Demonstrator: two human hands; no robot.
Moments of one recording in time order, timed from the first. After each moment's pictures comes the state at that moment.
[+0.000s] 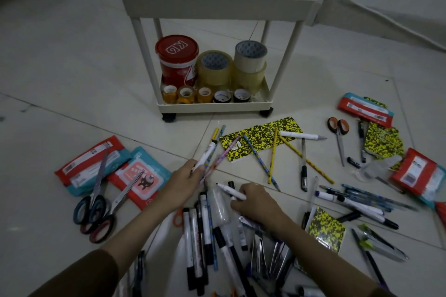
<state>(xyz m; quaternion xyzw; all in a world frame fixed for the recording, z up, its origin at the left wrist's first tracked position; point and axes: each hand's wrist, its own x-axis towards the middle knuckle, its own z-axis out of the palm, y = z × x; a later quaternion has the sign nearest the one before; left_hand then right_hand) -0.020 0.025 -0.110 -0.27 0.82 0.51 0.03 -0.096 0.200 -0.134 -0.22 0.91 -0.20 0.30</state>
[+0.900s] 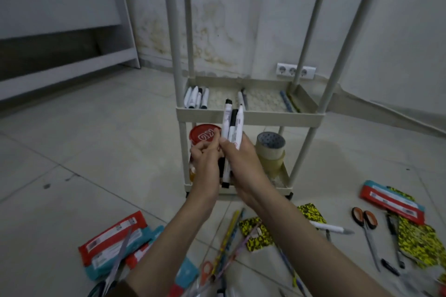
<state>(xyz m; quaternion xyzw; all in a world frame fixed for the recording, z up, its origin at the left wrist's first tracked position) -0.105 0.000 0.062 -0.29 0.54 0.73 -0.30 -0.147 0.049 0.076 -0.21 0.61 -0.73 0.23</state>
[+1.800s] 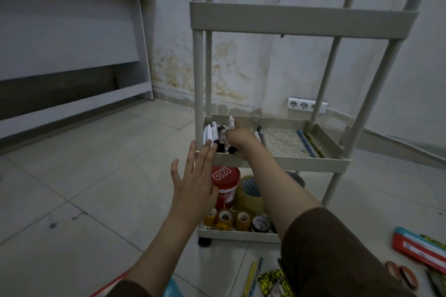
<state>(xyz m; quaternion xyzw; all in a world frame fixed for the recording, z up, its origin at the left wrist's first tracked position) -0.113 -0.101 0.051 -0.22 0.93 -0.04 -0.30 -0.247 -0.068 0.143 -0.25 0.81 -0.48 0.21</state>
